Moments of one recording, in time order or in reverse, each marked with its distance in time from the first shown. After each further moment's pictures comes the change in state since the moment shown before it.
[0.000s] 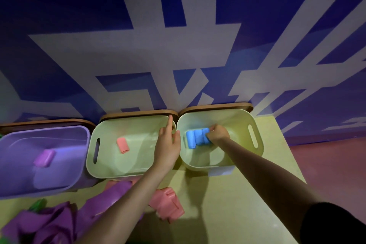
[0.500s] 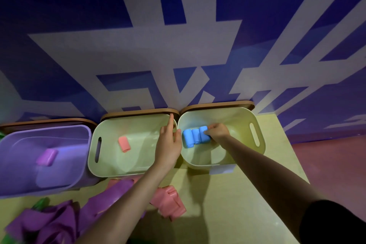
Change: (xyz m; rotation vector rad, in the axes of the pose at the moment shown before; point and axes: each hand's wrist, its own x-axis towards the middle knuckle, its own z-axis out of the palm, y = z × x) left_hand 0.000 0.001 0.000 0.007 -0.007 -0.006; right_hand 0.006 0.001 0.007 0.232 -0.021 0.010
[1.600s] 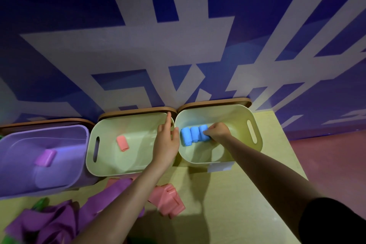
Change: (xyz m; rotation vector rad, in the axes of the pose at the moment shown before) left_hand -0.001 0.003 -0.001 0.025 -0.002 0.021; right_hand -0.005 0.005 -0.009 -0.203 -0.009 0.030
